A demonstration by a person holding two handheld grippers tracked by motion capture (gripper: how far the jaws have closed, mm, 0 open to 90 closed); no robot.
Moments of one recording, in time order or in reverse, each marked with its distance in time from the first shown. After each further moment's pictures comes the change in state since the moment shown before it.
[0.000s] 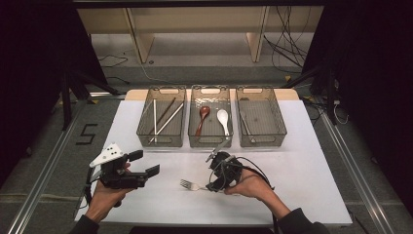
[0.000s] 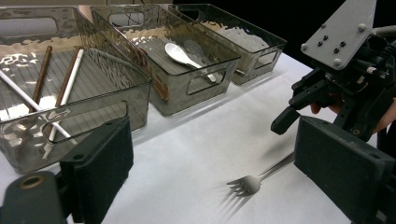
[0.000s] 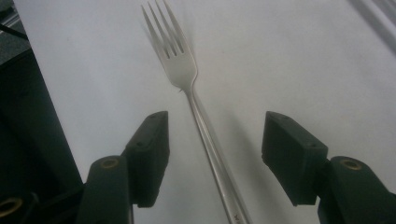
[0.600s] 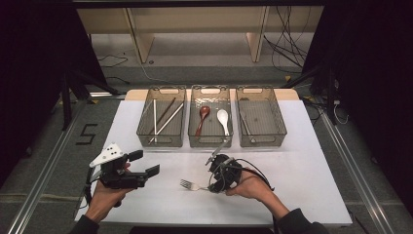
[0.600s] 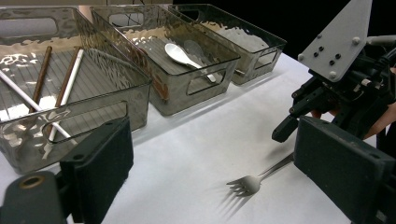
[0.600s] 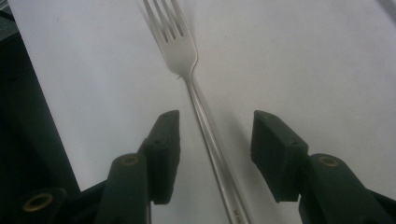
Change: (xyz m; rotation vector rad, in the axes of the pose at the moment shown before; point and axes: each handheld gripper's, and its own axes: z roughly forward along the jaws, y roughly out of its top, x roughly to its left) left arm 0.000 0.000 0.000 0.001 0.000 0.000; right arm 0.001 -0.003 0.007 0.040 -0.009 -0.027
